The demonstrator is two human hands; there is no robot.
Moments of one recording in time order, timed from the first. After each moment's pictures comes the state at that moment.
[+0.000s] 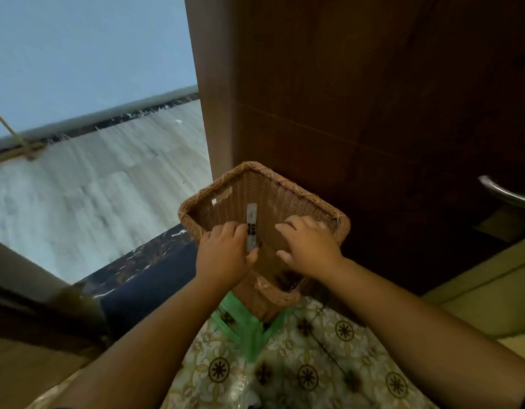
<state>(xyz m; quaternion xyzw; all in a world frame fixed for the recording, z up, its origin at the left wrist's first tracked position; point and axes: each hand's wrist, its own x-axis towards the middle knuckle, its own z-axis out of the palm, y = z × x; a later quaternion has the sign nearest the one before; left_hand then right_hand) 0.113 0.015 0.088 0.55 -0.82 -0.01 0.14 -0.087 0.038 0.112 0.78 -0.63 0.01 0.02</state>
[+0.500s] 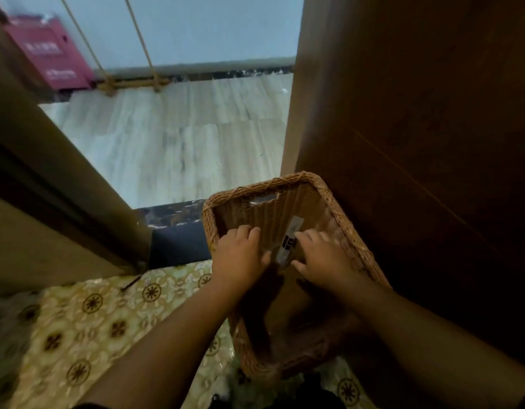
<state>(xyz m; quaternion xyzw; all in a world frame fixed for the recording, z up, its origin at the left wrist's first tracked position) 0.056 -0.074 0.036 0.75 -0.65 -0.05 0.13 -0.133 -0.150 0.028 0.87 -0.47 -0.04 -0.13</state>
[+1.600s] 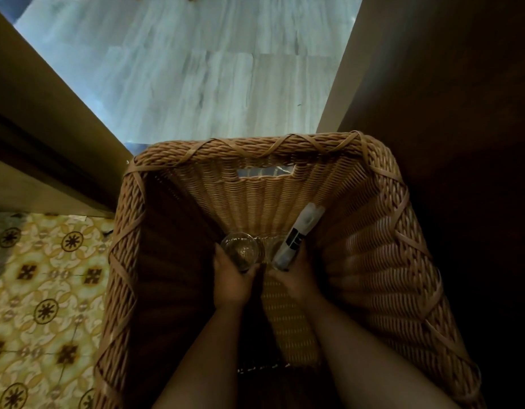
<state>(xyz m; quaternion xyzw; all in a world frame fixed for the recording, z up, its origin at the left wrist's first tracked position) 0.020 -0.154 -0.254 0.88 -0.14 -0.33 0.31 -0.093 -0.237 -0.269 0.61 -0.55 0.11 -0.56</state>
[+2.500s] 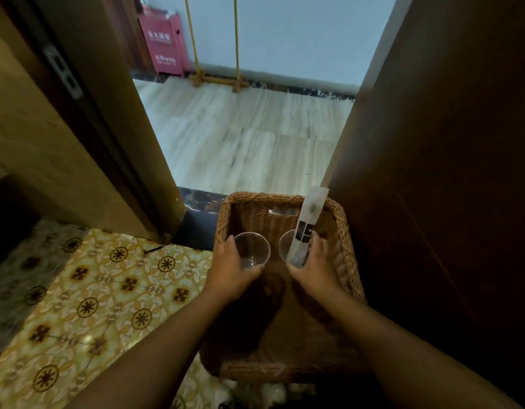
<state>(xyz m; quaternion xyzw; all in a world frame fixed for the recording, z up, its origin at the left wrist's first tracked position) 0.014 -0.047 0.045 0.86 -0.30 -0.27 0.30 -0.133 -0.182 0.028 0.79 -0.47 0.10 -0.37</state>
